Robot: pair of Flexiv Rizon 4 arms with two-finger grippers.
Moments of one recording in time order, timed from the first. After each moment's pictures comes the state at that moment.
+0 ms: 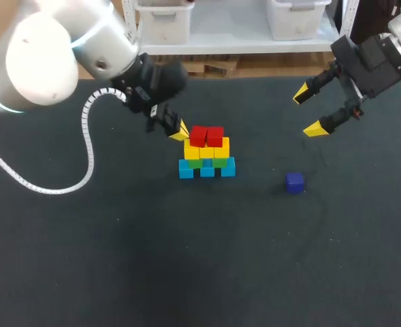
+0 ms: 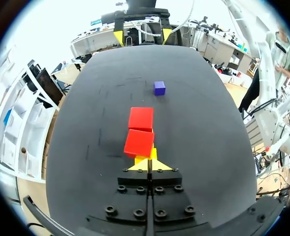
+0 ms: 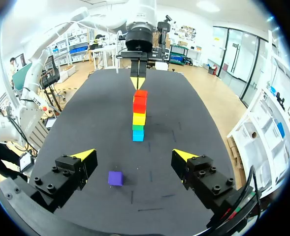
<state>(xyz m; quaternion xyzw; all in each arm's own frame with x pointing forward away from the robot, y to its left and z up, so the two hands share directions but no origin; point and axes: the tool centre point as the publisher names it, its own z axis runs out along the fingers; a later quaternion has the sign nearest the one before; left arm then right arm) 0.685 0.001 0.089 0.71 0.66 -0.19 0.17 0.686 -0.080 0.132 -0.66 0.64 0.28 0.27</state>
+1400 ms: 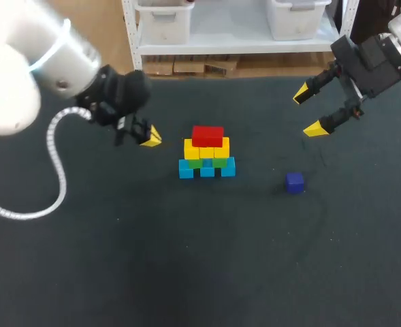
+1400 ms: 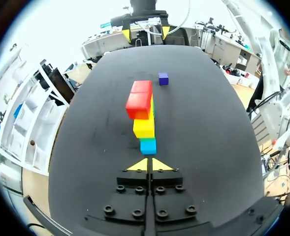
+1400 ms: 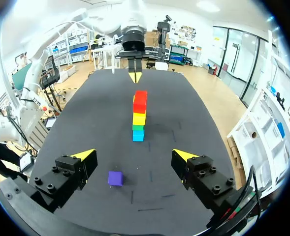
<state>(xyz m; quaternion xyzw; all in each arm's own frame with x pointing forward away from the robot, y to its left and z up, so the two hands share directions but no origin) 0.676 0.061 0.084 0.68 0.67 -0.17 0.23 0.686 -0.080 0.132 -0.66 0.64 0.28 0.27</state>
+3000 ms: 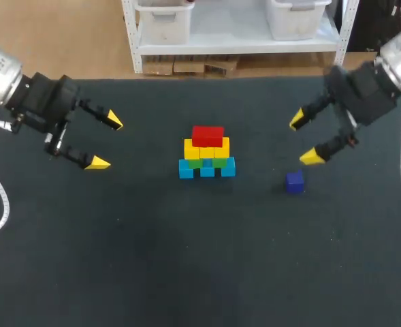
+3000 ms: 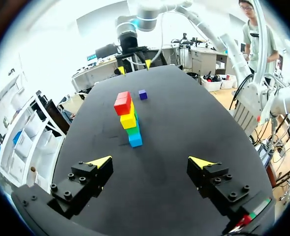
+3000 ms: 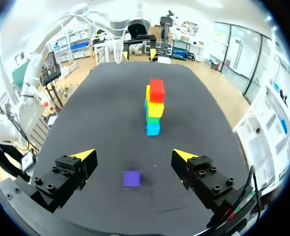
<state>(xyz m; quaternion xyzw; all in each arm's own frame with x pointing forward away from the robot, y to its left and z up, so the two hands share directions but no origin) 0.651 0.132 0.103 0.72 0.57 -0.25 0.30 0.643 -0.073 0.092 -0.65 0.66 0.28 0.25</state>
